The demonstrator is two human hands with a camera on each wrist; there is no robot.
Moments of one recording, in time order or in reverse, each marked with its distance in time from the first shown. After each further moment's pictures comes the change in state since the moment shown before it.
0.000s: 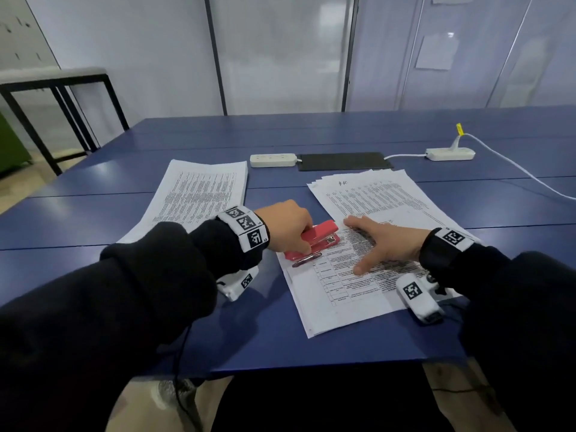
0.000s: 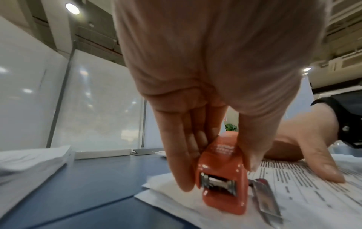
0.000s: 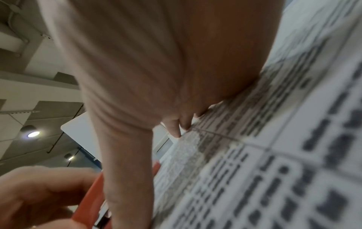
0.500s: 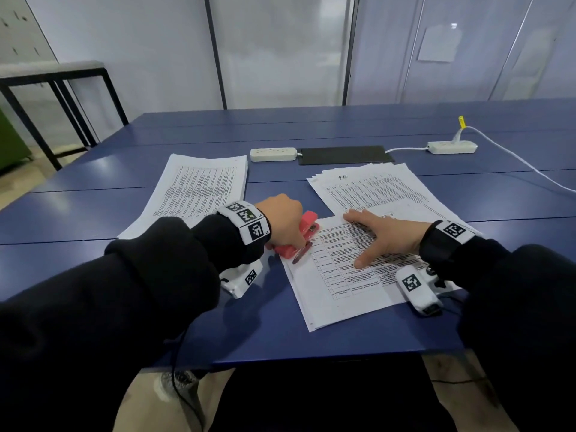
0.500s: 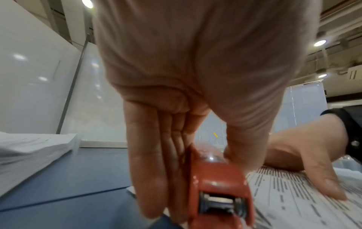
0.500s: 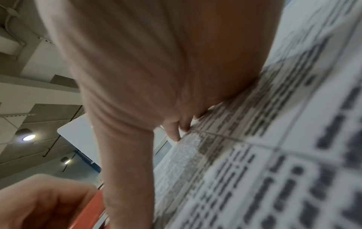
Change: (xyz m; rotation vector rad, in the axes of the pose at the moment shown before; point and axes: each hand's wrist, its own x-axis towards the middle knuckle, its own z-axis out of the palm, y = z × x) left_hand -0.003 0.004 -0.001 -0.023 -0.067 -0.162; right_hand 0.000 0.000 0.002 -0.050 -0.004 0.030
